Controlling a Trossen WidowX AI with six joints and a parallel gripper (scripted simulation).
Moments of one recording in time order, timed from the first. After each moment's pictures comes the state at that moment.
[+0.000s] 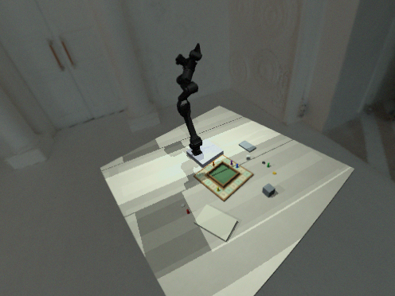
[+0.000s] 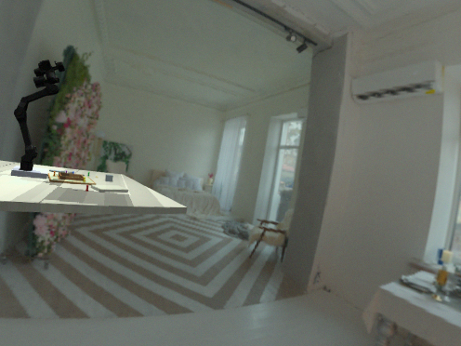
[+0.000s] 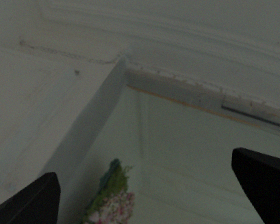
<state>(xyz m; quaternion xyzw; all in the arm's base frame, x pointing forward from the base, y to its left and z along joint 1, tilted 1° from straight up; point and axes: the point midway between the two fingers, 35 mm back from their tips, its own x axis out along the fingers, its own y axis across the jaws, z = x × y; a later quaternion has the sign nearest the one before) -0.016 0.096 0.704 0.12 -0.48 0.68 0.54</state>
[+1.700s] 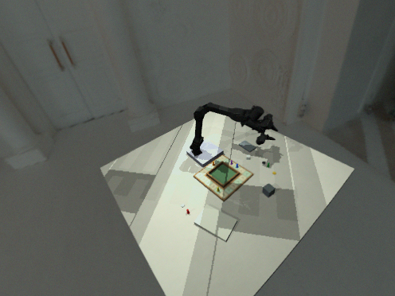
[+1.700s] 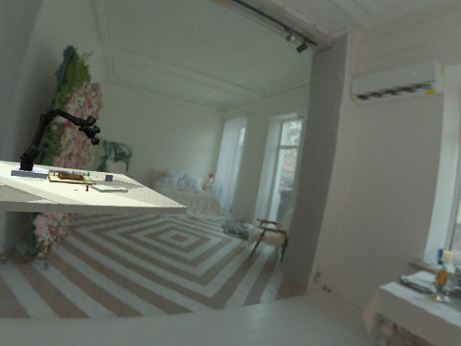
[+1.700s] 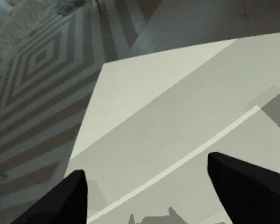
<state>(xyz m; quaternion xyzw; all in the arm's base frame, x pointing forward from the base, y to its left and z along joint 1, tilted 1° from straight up) 0.376 0.343 0.281 0.13 0.33 0.34 0.87</state>
